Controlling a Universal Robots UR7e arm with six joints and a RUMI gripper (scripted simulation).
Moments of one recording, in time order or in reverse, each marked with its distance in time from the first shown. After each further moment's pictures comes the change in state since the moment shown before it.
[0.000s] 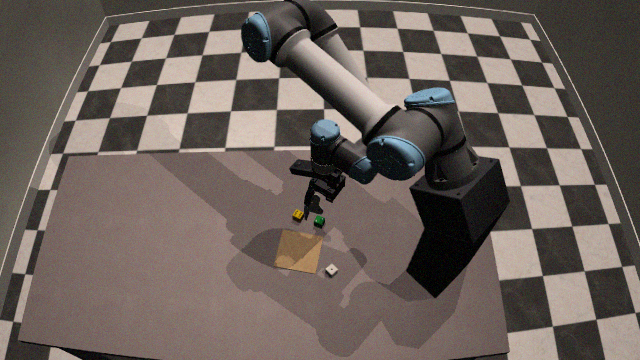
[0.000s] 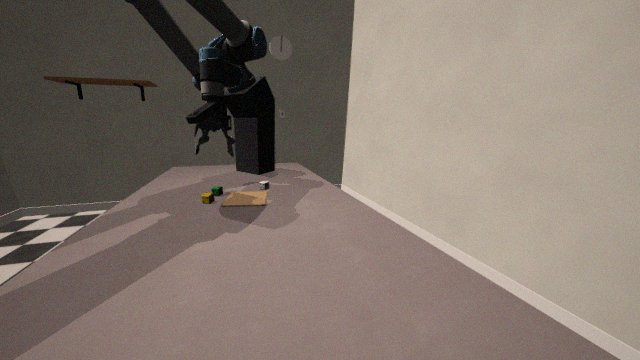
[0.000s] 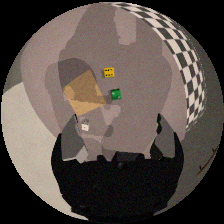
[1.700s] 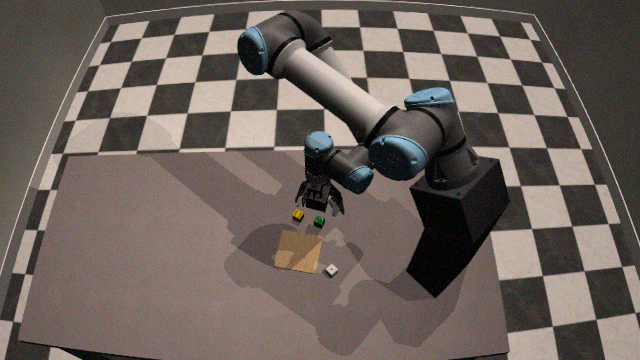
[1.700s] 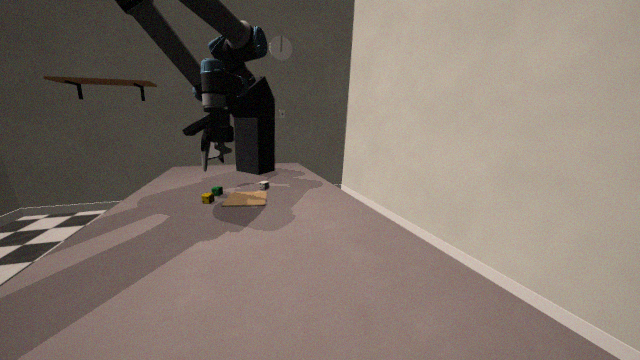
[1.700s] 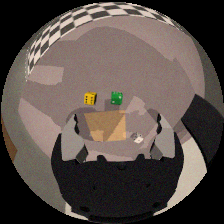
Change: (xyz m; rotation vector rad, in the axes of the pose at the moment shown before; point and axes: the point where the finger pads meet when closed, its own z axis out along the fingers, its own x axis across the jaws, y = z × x) arm 0.001 0.001 0.041 -0.001 -0.003 1.274
